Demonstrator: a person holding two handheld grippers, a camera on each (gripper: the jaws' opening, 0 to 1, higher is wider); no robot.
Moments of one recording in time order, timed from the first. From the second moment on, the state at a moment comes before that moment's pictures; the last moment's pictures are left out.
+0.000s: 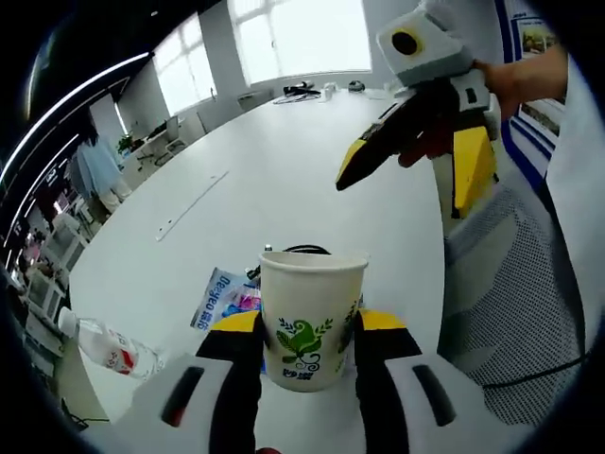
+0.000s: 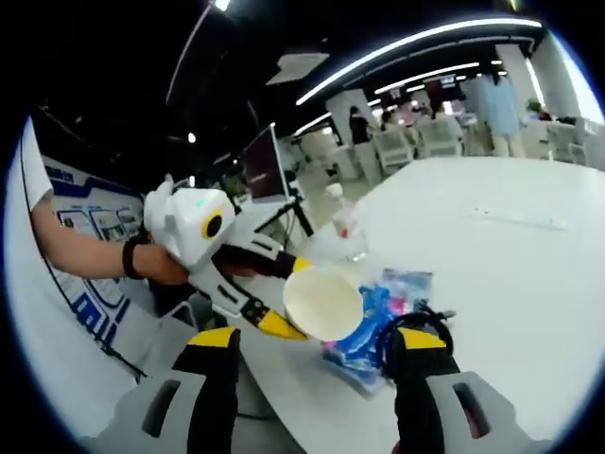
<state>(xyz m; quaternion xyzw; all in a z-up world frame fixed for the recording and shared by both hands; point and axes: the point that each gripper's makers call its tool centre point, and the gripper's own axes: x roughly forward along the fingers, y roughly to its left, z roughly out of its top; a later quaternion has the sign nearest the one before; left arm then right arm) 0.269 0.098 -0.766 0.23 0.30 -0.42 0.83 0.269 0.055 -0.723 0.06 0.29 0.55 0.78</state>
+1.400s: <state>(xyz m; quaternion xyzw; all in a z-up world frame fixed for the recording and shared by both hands) 0.248 0.060 -0.757 0.26 0.27 -0.45 0.81 0.242 0.095 -0.727 0.09 0.31 0.59 0.74</state>
